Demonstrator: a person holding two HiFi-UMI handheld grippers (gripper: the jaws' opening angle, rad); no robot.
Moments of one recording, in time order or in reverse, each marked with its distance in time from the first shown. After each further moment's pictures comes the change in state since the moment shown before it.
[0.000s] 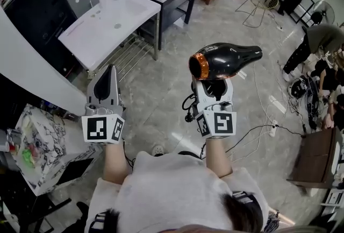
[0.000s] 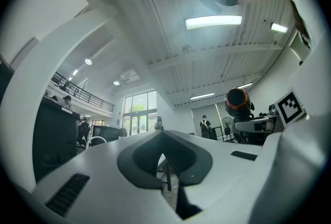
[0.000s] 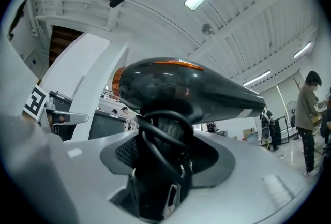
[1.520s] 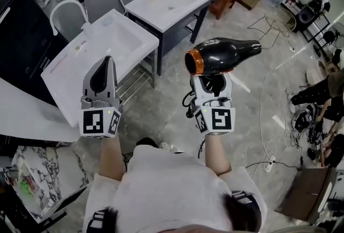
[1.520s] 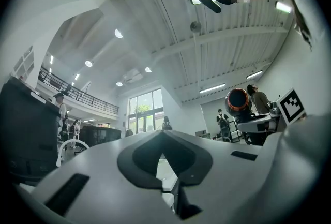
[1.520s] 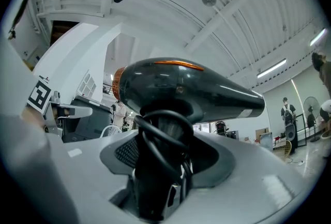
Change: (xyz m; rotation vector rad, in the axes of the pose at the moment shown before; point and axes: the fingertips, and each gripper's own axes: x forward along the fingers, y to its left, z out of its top) left arm 0.373 0.089 -0.086 0.058 -0.003 0.074; right arm 0.362 -0.153 -0.110 -0.015 0.013 0.094
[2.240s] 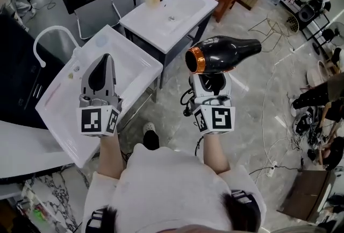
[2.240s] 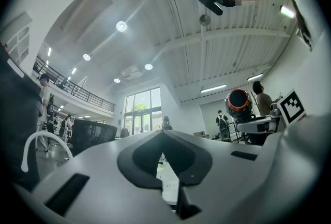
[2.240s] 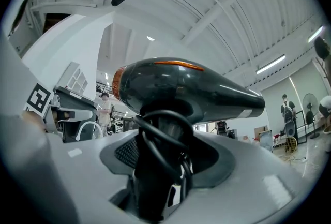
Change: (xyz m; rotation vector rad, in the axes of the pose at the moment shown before) left arm 0.167 0.093 -0.062 -0.036 0.001 -0.045; right arm 0.178 -0.023 -0.058 0.011 0.003 -0.043
